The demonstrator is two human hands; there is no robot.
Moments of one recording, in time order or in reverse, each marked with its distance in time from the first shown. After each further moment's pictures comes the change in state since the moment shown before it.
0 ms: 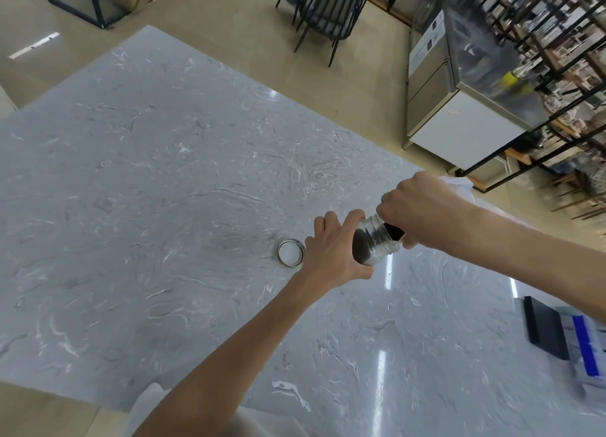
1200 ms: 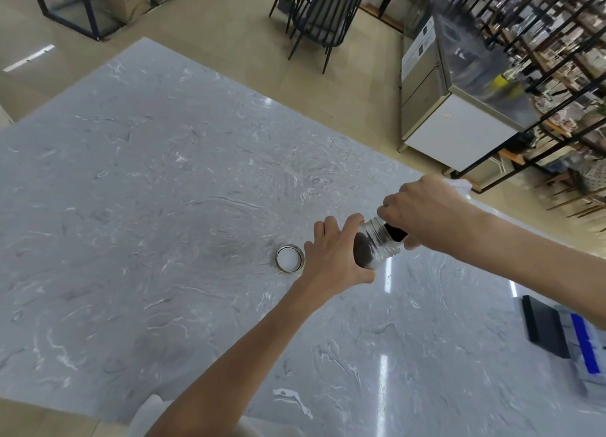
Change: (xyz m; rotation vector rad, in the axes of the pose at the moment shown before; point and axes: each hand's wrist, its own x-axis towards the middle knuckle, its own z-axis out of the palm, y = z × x) left_hand -0.002 0.009 -0.004 0.005 -0.026 -0.007; right_hand -0.014 0.000 0.003 0.017 0.033 0.041
